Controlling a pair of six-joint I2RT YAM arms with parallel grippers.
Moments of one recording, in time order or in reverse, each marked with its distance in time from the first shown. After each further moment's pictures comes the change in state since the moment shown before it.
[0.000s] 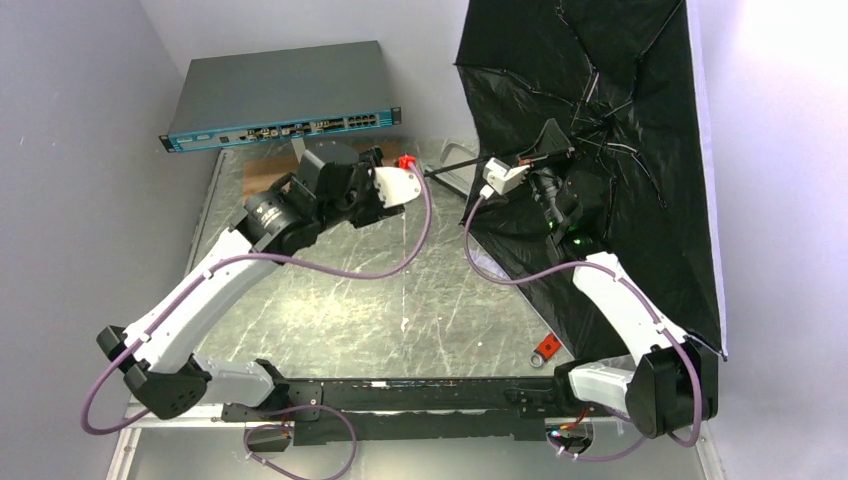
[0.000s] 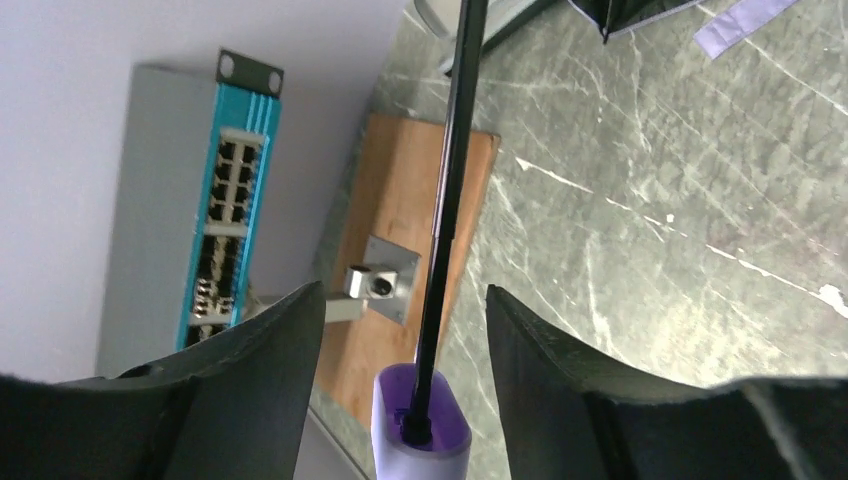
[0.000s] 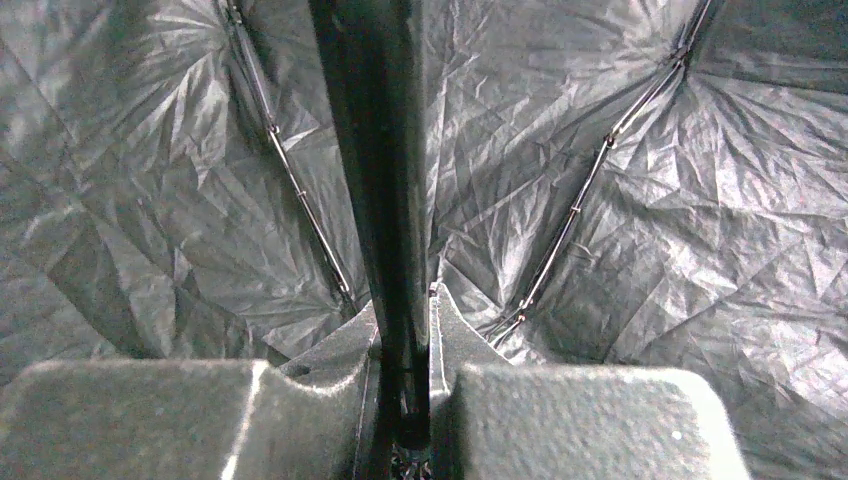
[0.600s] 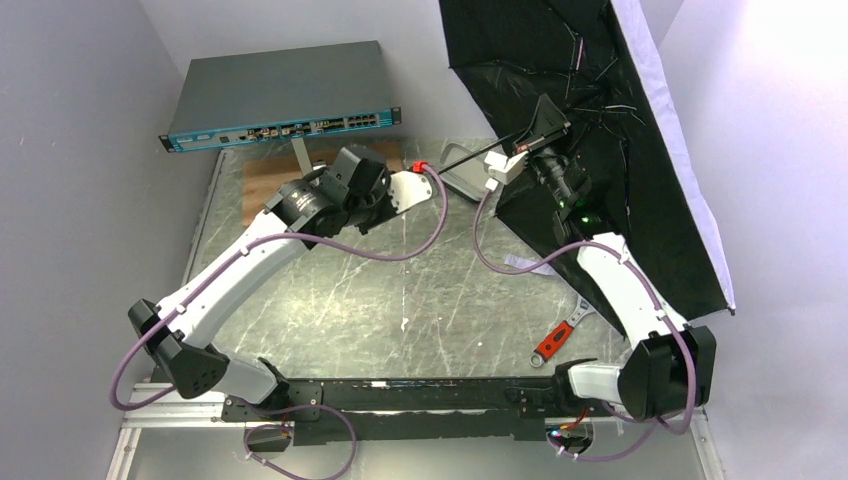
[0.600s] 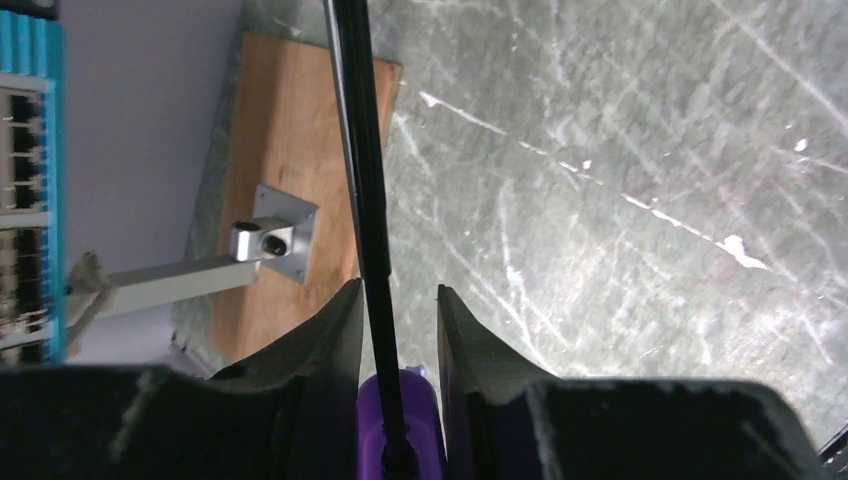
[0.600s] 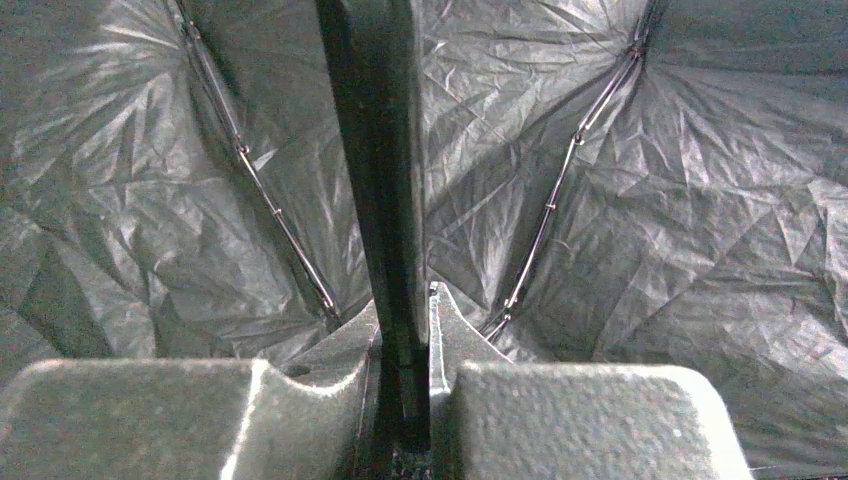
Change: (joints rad) left arm 0.050 0.158 0.072 -0.188 0.039 -0.146; right arm -0.064 0.081 0.183 -0.101 -0.193 -0.176
